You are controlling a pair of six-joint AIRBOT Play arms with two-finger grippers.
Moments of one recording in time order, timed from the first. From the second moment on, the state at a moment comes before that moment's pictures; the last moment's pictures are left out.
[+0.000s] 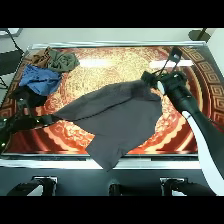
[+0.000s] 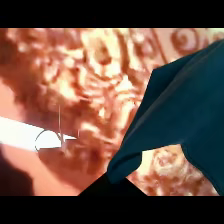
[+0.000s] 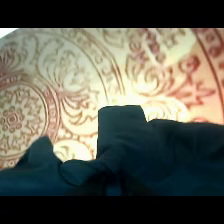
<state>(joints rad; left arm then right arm) 0.03 -0.99 0.72 -1.64 0.81 1.33 0.28 -1.47 1.42 -1.82 0.78 2.42</state>
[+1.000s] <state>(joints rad) 0.03 -1.06 0.71 -1.68 0.89 1.41 0.00 -1.20 0.70 -0.93 1.27 1.61</state>
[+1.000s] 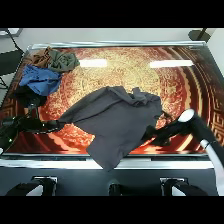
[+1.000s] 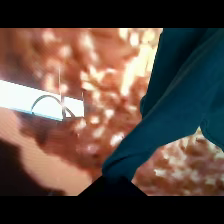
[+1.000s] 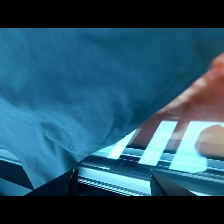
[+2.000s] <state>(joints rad) 0.03 -0.93 1.15 -1.68 0.97 1.55 0.23 -0.97 1.13 -1.45 0.93 1.59</state>
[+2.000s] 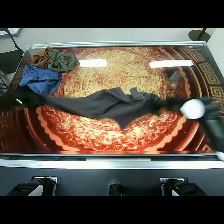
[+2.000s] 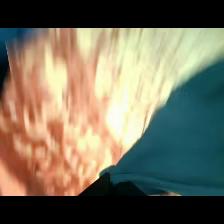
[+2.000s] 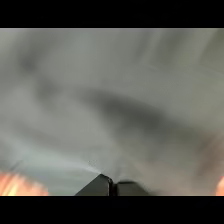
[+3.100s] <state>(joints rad) 0.03 -0.86 1.75 -1.62 1.09 1.52 0.23 -0.96 1.85 -1.74 1.42 1.87</state>
